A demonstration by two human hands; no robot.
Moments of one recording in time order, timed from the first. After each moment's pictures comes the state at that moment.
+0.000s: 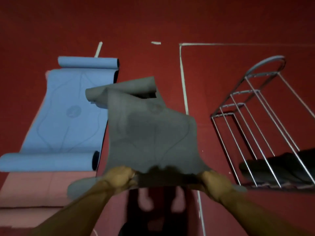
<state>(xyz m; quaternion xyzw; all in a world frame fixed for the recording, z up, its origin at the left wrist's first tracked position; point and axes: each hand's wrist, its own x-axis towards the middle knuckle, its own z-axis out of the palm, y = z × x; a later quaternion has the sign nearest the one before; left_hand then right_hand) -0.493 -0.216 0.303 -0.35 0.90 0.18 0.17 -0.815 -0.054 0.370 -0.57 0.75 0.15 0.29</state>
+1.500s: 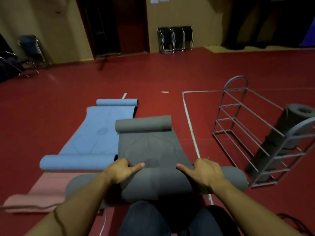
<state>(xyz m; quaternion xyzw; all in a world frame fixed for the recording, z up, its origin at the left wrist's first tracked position) -0.348 0.047 0.345 -0.55 0.79 0.28 0.01 -0.649 0.185 0.345 -0.59 0.80 -0.07 0.08</state>
